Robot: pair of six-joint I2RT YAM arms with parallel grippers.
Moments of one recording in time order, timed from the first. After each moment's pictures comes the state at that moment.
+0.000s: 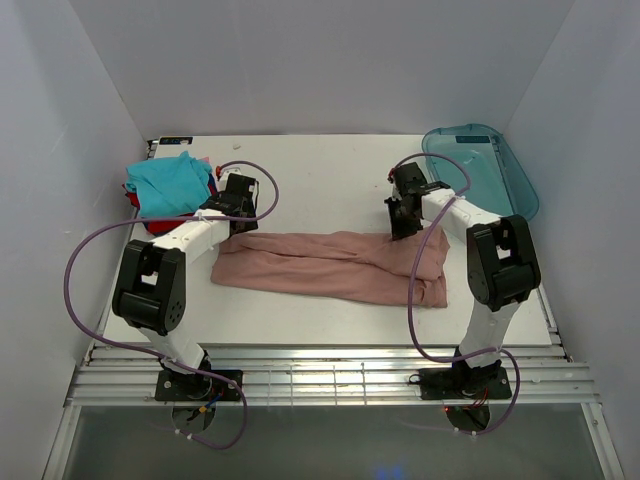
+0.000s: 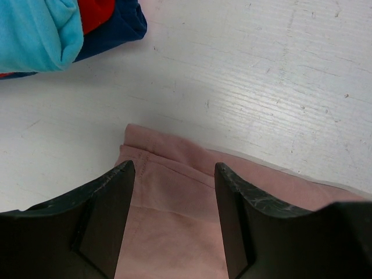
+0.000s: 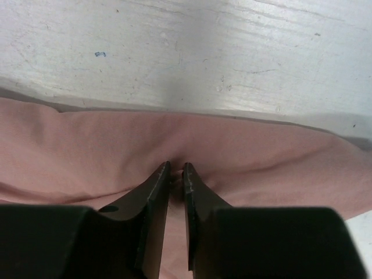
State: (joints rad) left arm -0.30 1.69 1.10 -0.34 -0.45 -0.37; right arm 0.35 1.85 1.30 -0.58 0.02 0.15
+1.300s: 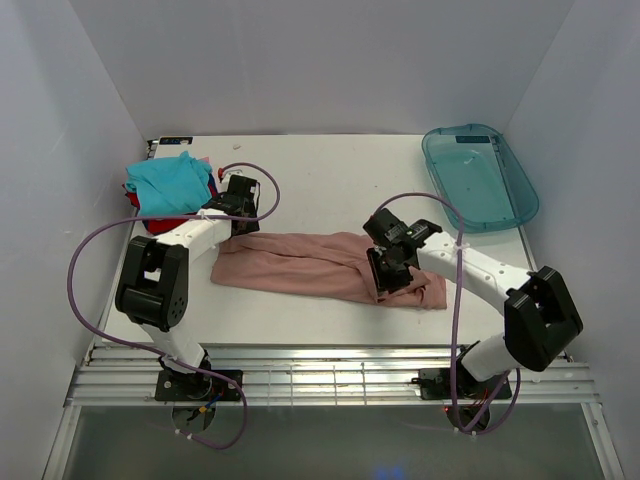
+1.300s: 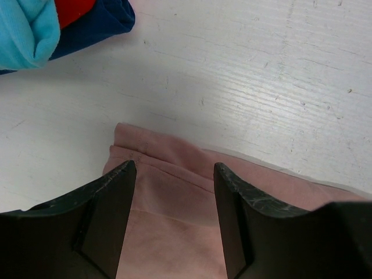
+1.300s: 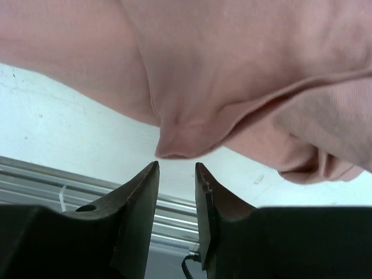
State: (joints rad) left arm -0.30 1.72 1.10 -0.33 -0.43 -0.38; right arm 0.70 1.47 1.03 -0.85 0.02 0.42
